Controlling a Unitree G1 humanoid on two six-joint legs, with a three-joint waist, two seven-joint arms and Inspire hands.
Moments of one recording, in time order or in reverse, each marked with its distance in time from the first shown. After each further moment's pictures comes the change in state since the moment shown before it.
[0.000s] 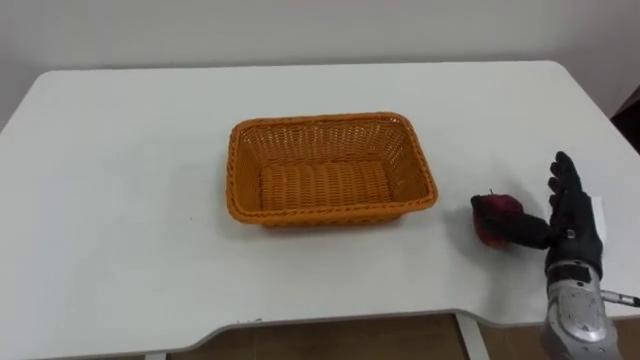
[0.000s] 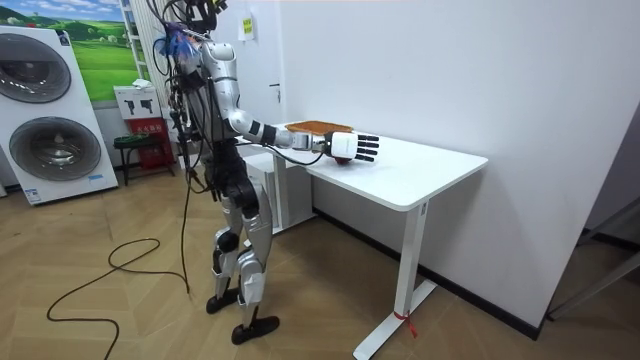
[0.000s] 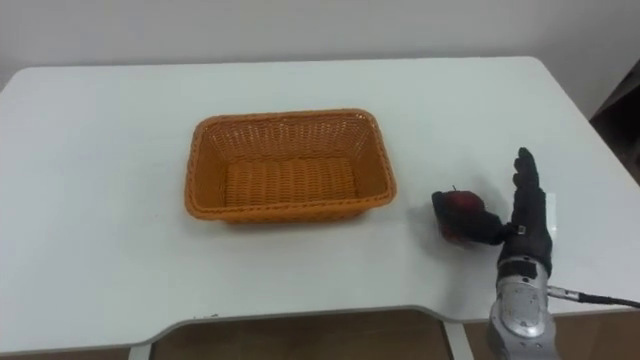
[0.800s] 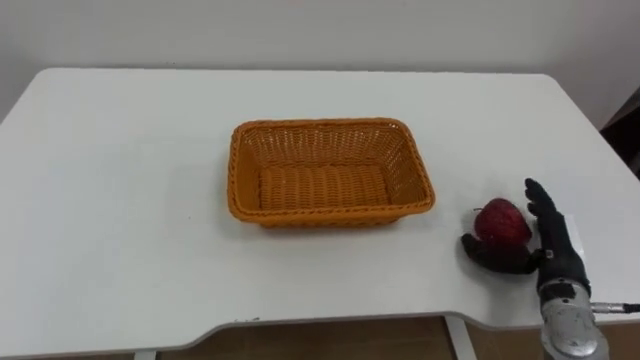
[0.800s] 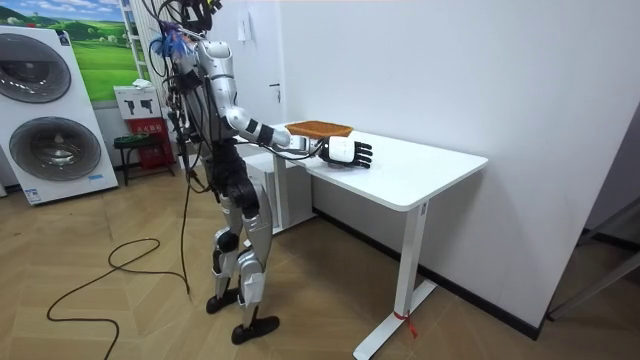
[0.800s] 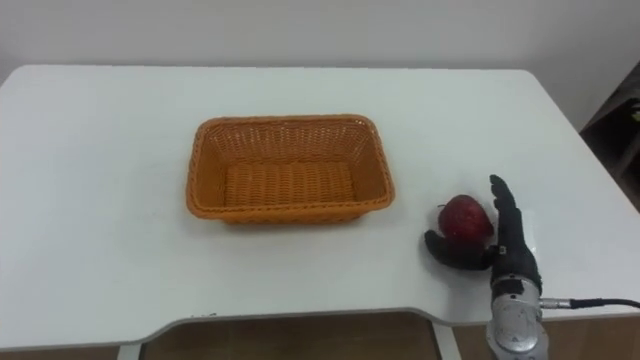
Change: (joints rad) left arm -0.018 0.005 0.001 0.000 -0.010 0.000 0.004; right arm 0.001 -0.005 -0.007 0.094 -0.285 -0.002 0.037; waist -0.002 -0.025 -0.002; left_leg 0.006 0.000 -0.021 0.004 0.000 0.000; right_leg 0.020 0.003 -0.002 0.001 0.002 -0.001
